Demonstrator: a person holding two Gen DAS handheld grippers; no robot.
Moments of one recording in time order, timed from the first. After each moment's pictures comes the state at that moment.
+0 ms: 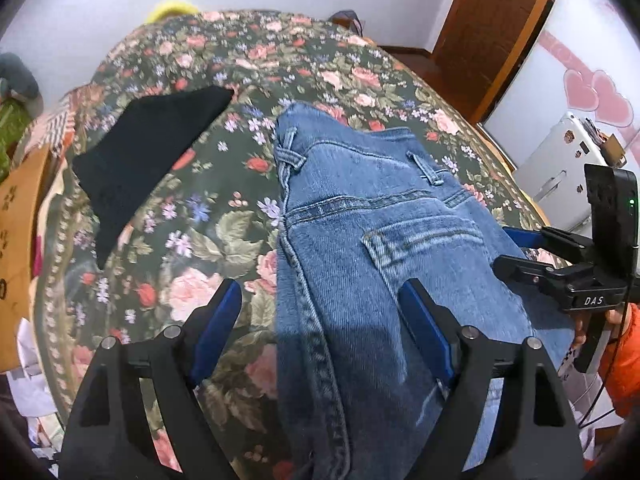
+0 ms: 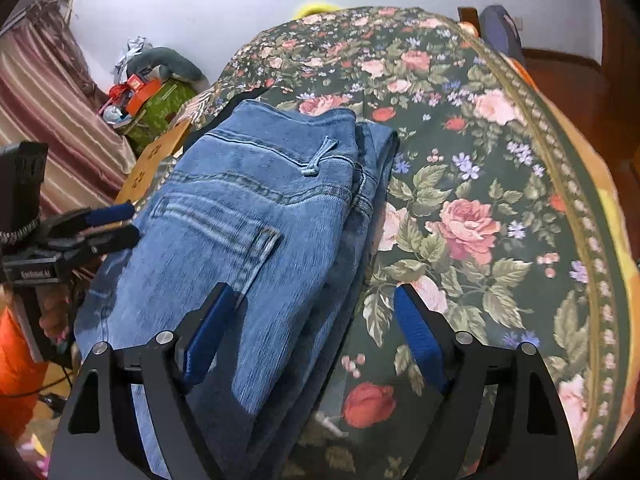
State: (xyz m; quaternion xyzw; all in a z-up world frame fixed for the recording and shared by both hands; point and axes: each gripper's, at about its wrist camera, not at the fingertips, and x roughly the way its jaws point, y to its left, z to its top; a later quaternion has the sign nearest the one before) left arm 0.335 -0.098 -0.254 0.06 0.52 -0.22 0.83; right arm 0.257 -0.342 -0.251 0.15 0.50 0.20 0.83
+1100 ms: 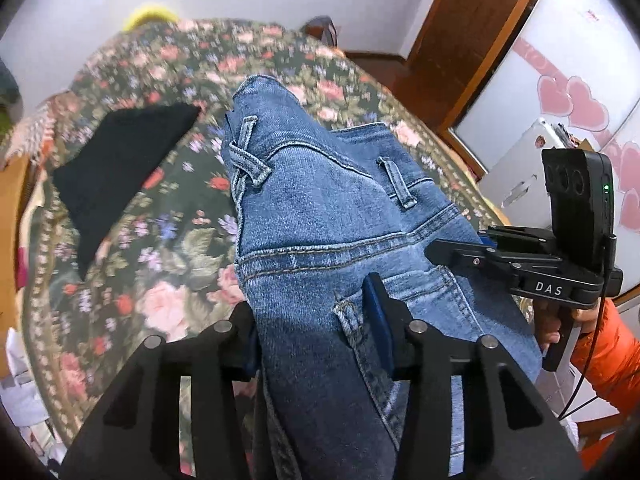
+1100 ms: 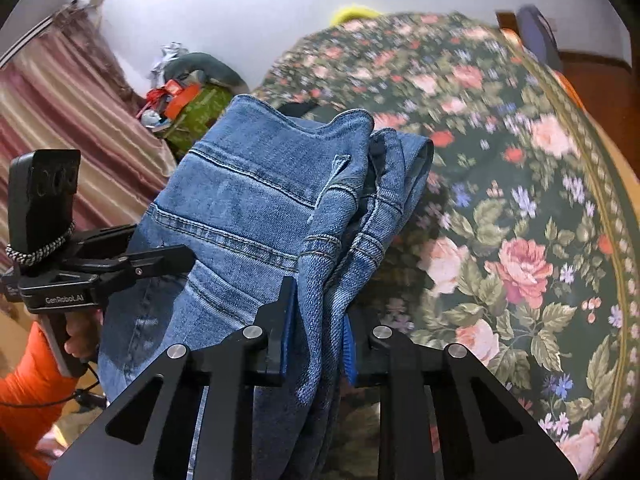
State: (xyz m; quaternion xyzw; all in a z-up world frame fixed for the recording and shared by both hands) left arm 0.320 -0.110 -0.219 0.04 0.50 -0.26 0.83; right arm 0.259 -0.316 -0.212 0.15 0.47 0.27 0.83
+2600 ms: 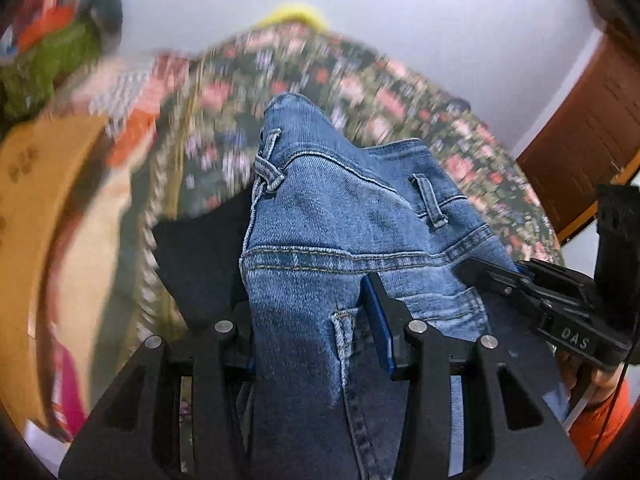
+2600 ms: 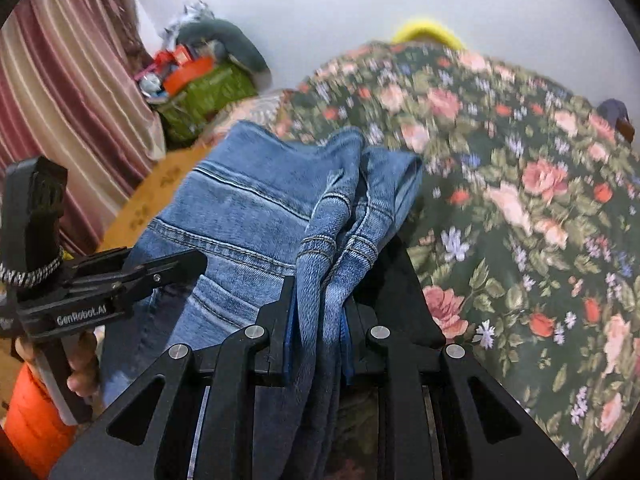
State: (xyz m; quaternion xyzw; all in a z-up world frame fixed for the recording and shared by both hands) left arm 0.586 0.088 -0.306 -0.11 0.47 -0.10 0.87; right arm 0.528 -0.117 -0.261 0.03 0.46 0.29 0.84
